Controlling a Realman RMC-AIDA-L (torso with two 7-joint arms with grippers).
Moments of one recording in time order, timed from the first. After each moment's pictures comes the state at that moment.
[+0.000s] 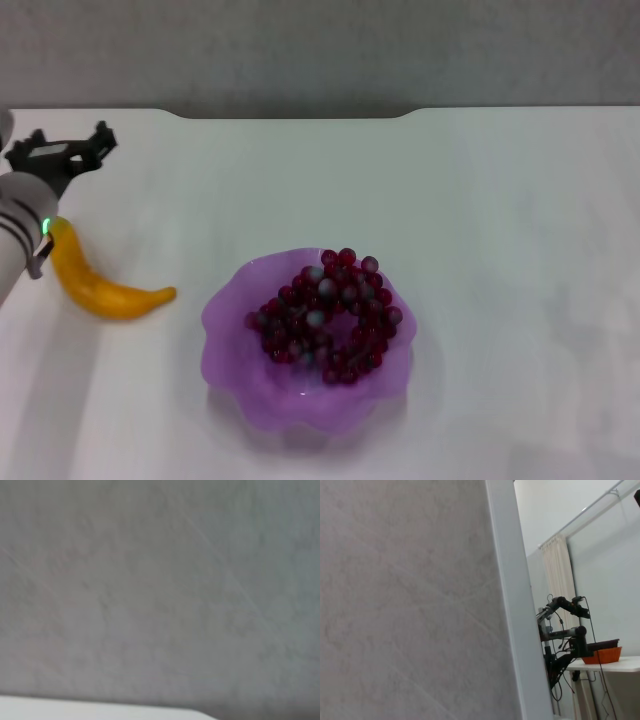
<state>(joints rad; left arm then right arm) -0.68 -2.03 -1.57 -0.37 2.56 0.35 -0.03 0.39 2.01 -1.95 -0.30 0.97 -1.12 0.02</state>
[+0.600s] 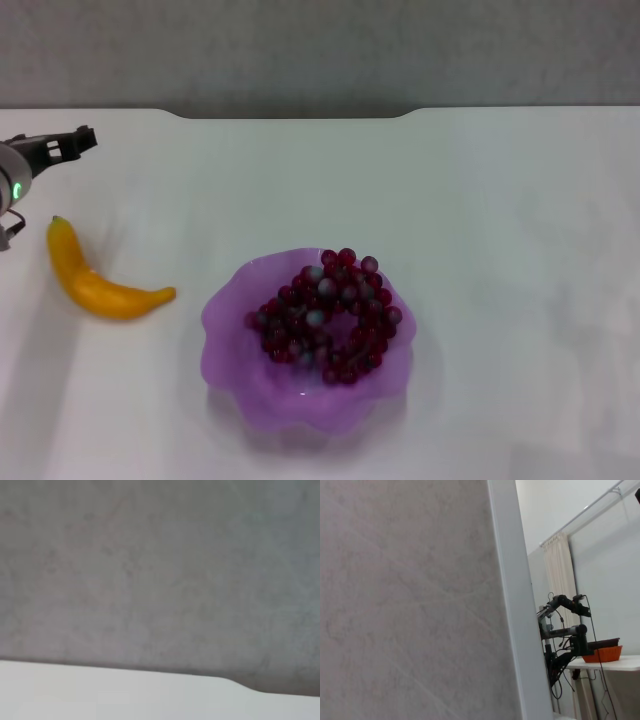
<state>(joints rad) -0.70 -2.02 -1.95 -0.57 2.58 -0.10 0.27 0.39 2.01 -1.96 -0.29 0.97 -1.12 0.02</state>
